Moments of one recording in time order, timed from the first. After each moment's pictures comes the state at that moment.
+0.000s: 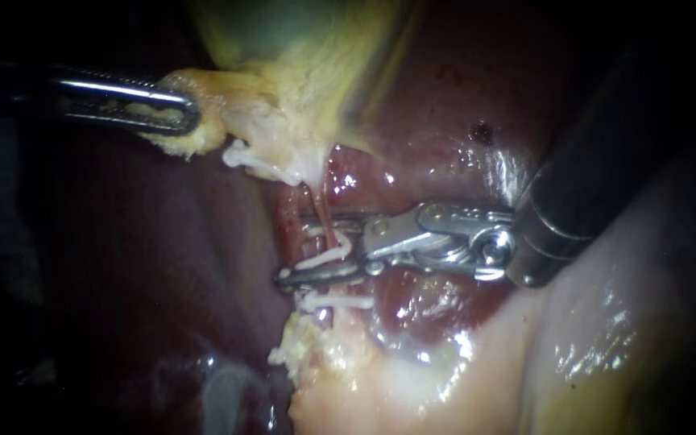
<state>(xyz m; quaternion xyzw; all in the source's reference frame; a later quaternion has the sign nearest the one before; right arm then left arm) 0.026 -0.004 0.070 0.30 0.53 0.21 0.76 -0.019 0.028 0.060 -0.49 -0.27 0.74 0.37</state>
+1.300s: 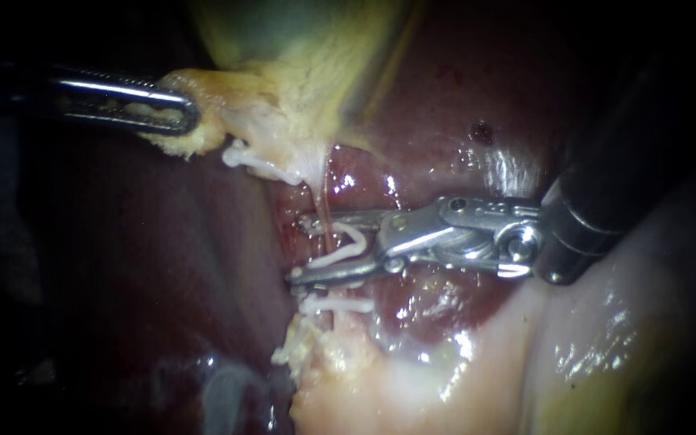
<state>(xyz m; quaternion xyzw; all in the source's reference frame) 0.027 -0.003 0.068 0.33 0.57 0.18 0.73 -0.019 0.028 0.060 -0.49 -0.27 0.74 0.37</state>
